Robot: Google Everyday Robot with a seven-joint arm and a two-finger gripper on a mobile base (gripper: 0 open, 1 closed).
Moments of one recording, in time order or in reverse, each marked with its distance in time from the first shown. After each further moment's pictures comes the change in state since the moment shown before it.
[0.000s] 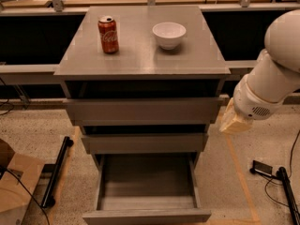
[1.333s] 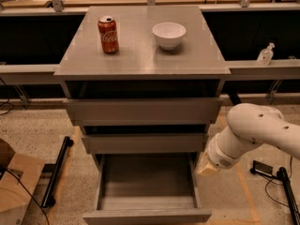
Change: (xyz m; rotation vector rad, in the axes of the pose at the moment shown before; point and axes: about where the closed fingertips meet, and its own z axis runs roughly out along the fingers) arm 0.022 0.035 0.204 -0.133 -0.085 0.086
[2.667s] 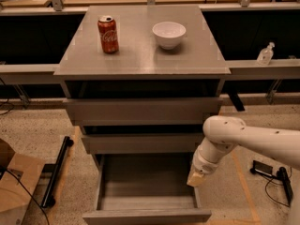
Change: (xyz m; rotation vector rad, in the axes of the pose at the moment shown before) arm 0.017 -0.013 0.112 -0.186 0.075 0.024
